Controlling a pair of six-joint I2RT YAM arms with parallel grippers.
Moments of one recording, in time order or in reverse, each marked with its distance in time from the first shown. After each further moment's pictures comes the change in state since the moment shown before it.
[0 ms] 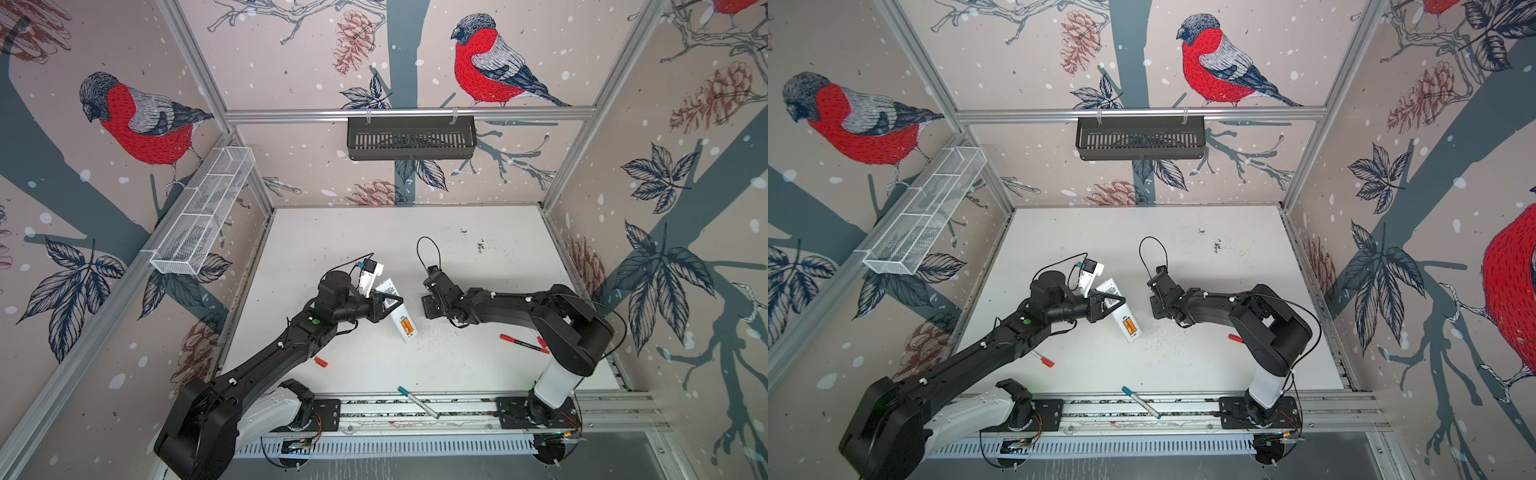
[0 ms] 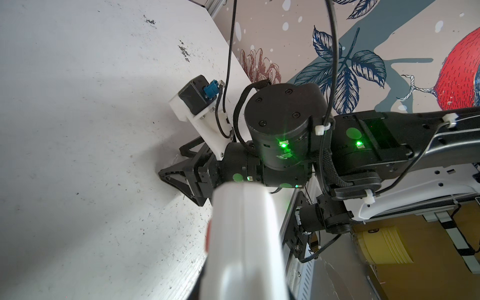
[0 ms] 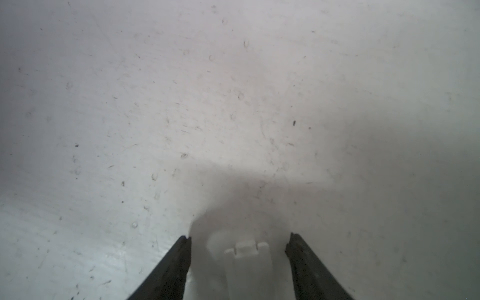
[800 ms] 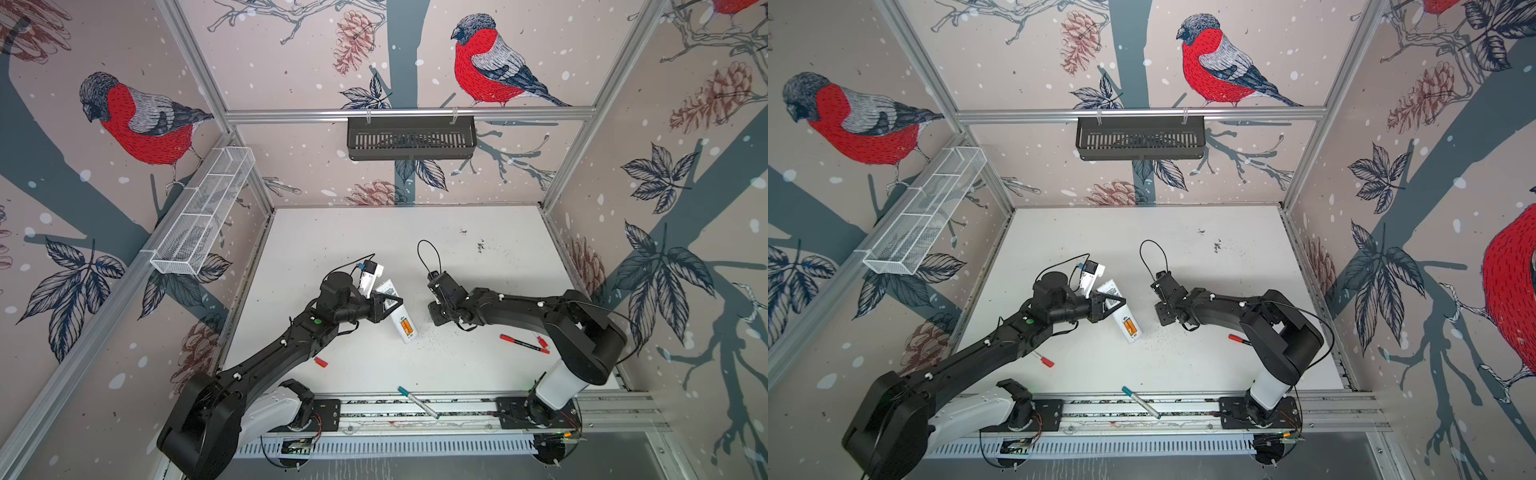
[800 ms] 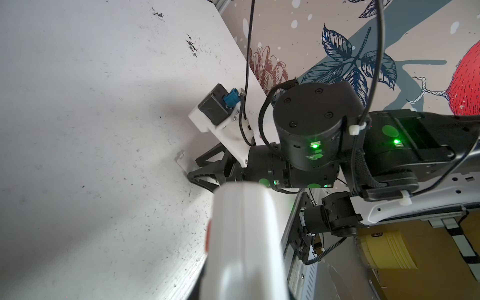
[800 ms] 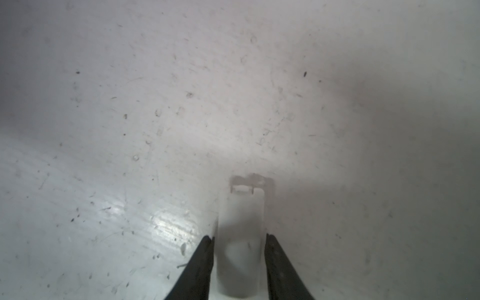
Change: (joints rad) left arm 0.000 0.031 -0.015 0.023 -0.014 -0.012; right arm -0.002 -0.082 -0.014 -0.121 -0.056 -0.100
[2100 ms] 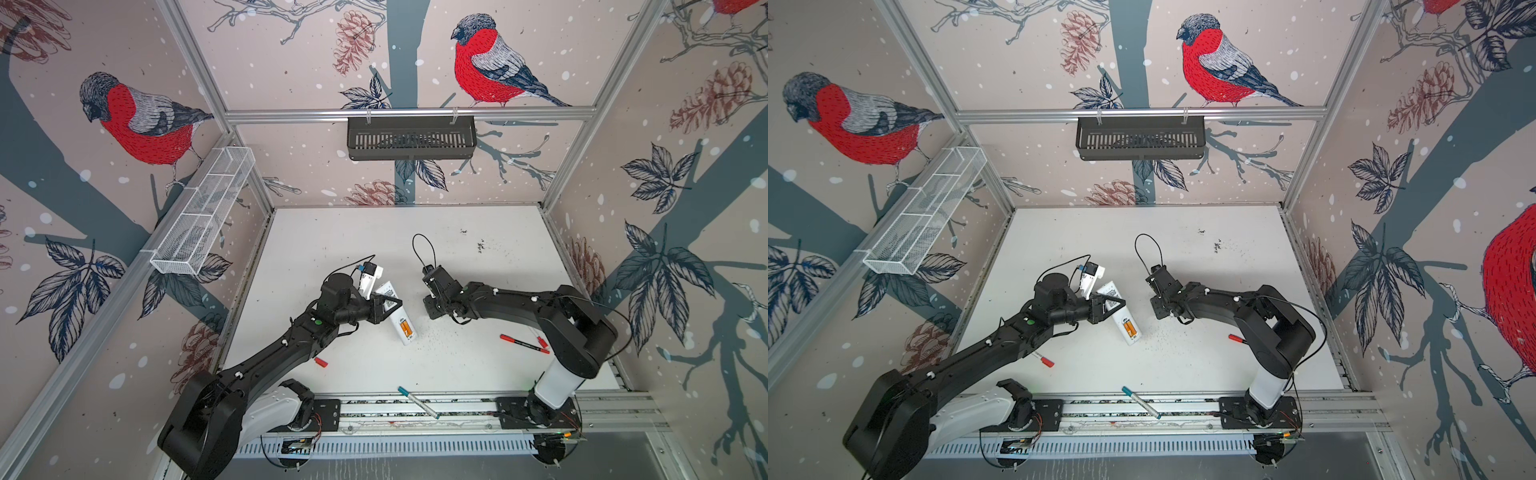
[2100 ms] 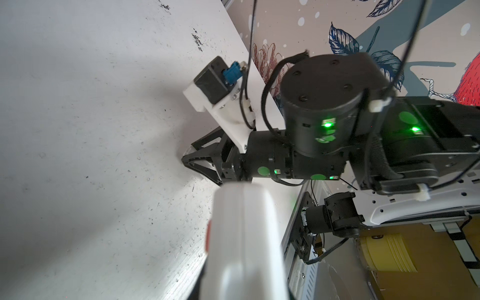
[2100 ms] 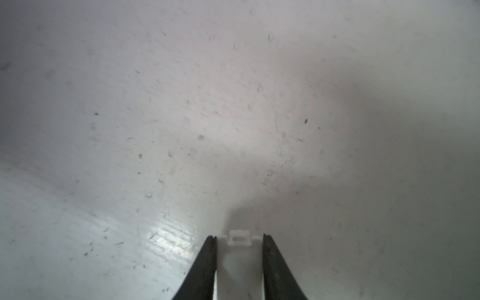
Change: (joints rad) left arm 0.000 0.006 -0.018 0.007 -0.011 -0.014; right arm 0.009 0.036 0.087 -0.008 0.026 -0.027
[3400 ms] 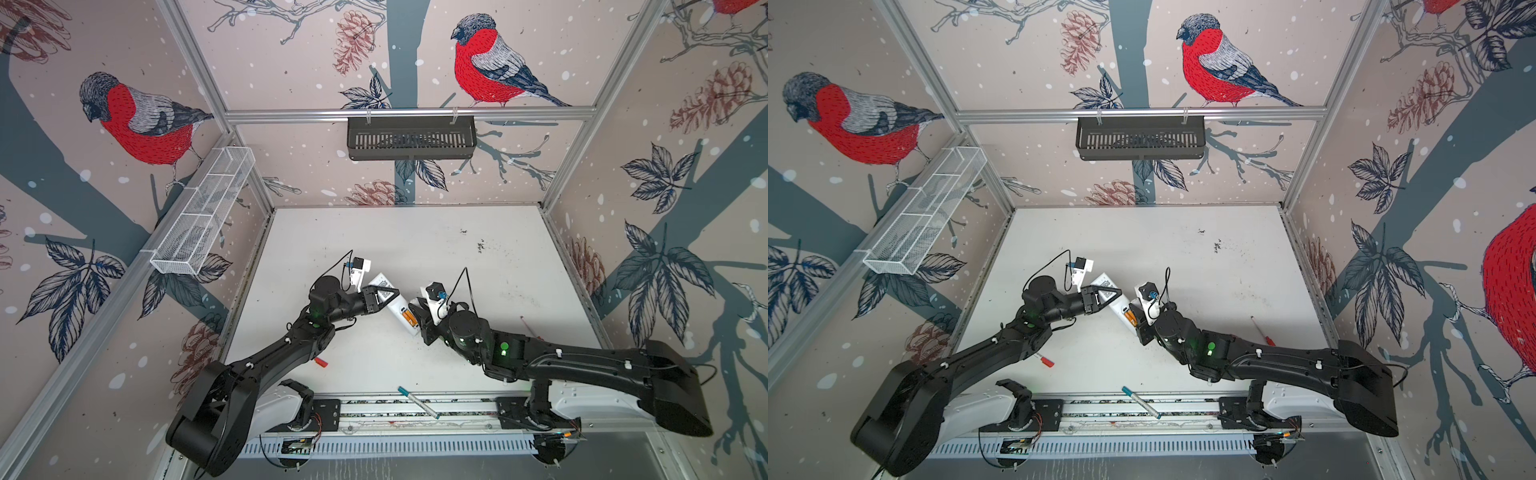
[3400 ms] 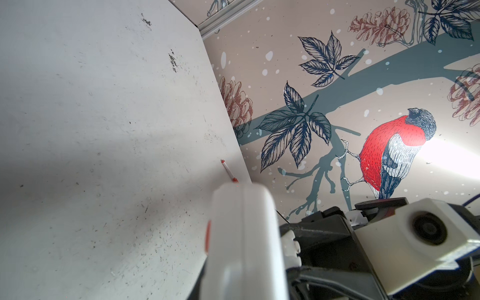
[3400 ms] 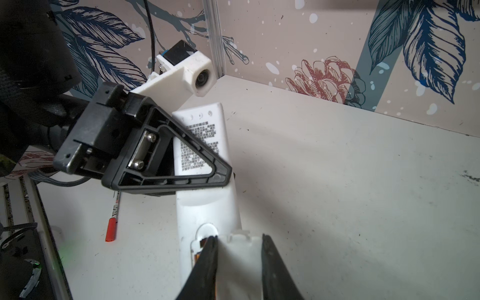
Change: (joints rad) left arm 0.095 0.054 -0.101 0.419 0.142 -0.421; right arm 0.419 -0.548 -0.333 0.534 0.262 -0.066
